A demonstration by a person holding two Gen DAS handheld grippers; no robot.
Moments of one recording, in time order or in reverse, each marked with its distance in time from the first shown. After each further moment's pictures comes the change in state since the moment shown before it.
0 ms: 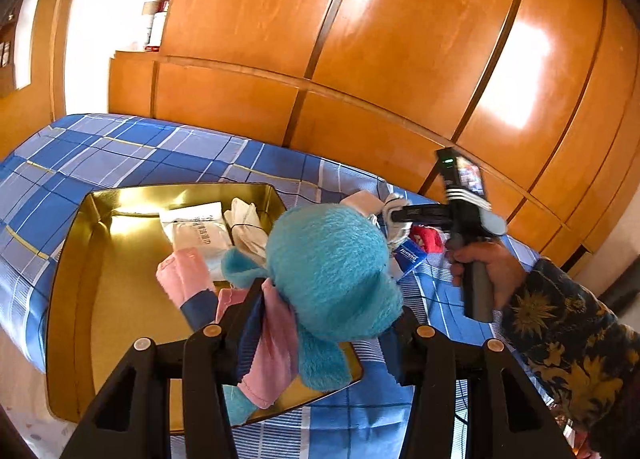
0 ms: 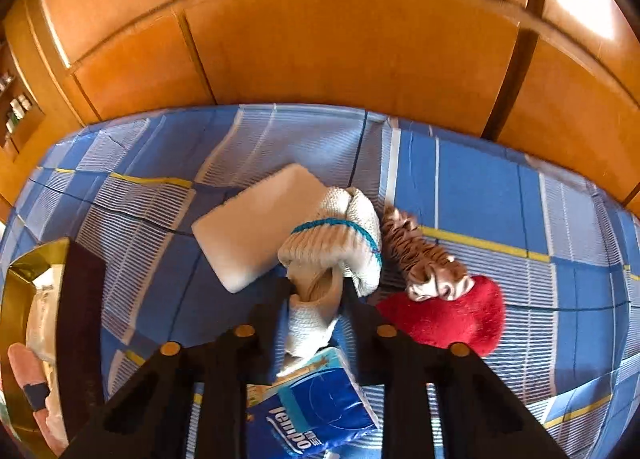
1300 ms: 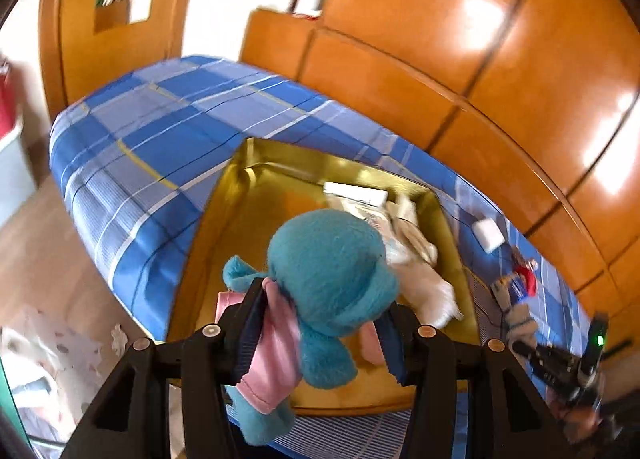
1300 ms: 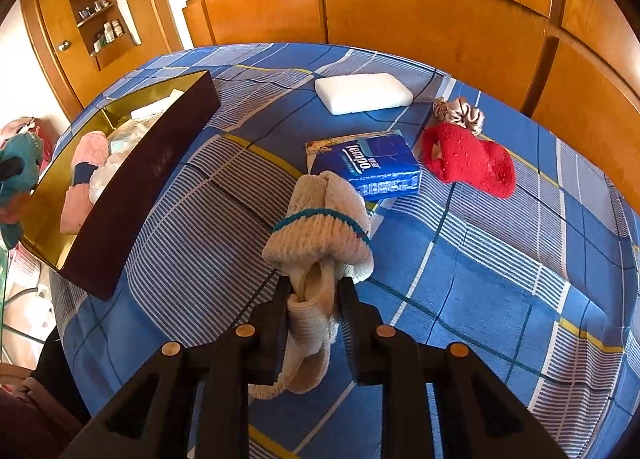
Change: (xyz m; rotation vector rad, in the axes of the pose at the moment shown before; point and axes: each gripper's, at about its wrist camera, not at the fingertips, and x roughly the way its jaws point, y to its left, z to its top) left arm -0.021 0.119 -0.014 -0.321 0.037 0.316; right arm -0.068 -0.010 -0.140 -0.294 0.020 0.182
